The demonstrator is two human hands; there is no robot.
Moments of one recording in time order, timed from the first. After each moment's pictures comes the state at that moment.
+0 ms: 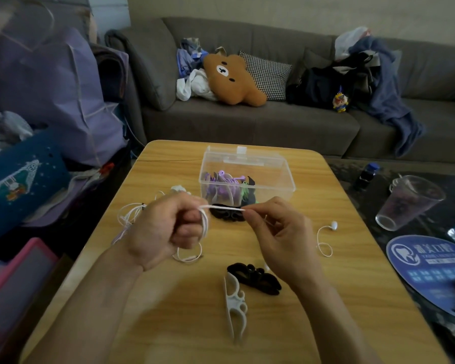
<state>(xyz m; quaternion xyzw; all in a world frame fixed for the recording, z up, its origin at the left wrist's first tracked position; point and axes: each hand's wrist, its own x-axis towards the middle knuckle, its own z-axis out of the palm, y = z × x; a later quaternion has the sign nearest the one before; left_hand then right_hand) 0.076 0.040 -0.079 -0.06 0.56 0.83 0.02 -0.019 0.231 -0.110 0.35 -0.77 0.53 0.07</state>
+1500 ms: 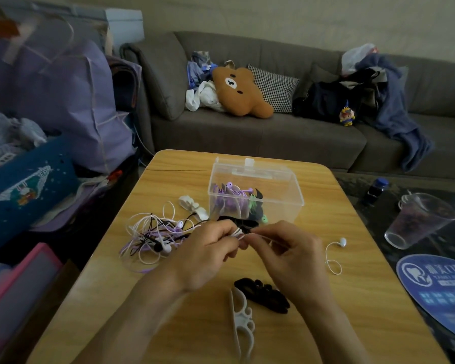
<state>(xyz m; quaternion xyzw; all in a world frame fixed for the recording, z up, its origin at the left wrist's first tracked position) 0.064 0.068 -0.099 -0.06 0.82 0.57 -0.04 -0.017 0.231 -0.115 0.38 -0.77 0.50 0.12</state>
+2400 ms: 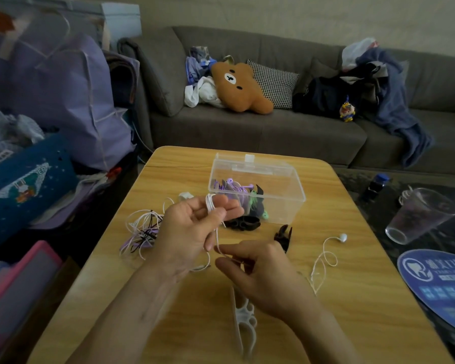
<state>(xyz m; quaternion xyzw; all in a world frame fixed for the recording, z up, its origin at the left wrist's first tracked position) 0.064 0.064 -0.093 -0.11 0.59 0.77 -0.21 0.006 0.213 -0.117 0.45 -0.80 0.39 -0.05</state>
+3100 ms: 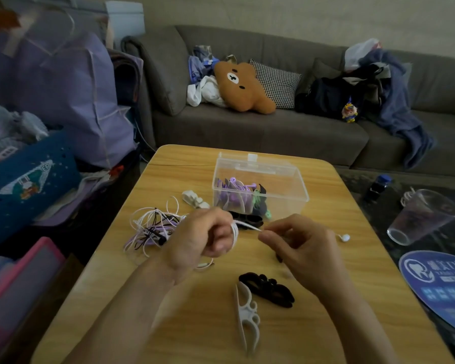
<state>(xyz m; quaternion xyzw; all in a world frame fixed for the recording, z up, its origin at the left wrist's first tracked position) 0.067 0.062 -0.085 -0.10 0.60 0.79 -0.04 -0.023 0.246 -0.100 0.35 -0.81 0.47 0.01</state>
